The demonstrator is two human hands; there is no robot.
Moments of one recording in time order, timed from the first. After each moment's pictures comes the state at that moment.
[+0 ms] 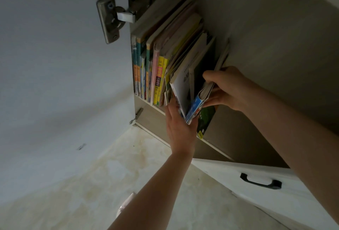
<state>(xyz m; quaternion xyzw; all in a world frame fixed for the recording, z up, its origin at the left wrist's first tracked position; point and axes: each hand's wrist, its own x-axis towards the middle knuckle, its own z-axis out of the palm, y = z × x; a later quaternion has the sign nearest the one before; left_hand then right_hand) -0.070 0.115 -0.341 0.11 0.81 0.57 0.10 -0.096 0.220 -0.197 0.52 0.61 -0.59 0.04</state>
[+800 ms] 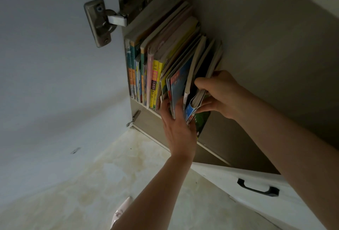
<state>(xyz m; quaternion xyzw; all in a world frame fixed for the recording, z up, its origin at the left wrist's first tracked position) -0.071 0.126 -0.346 0.16 0.85 0.50 0.05 -0.097 0.218 -0.205 0.48 0.63 -0.62 0.03</state>
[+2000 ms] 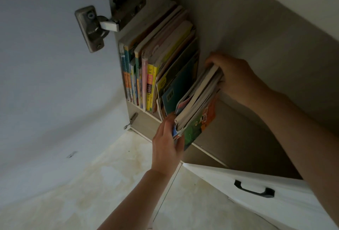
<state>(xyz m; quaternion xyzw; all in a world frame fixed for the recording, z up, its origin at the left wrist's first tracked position) -0.069 0.081 -0.339 0.26 0.79 0.55 0.07 -0.082 0.283 -0.203 0.18 0.97 -0.14 0.00</state>
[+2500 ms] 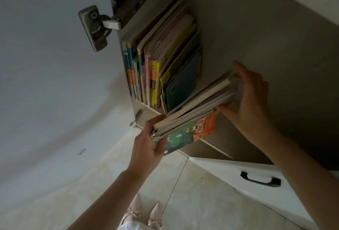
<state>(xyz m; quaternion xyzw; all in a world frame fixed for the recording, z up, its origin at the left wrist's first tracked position) -0.101 0.021 -0.354 0.30 0.79 0.52 0.13 -0.012 0.234 -0.229 0.31 0.92 -0.21 -0.13</state>
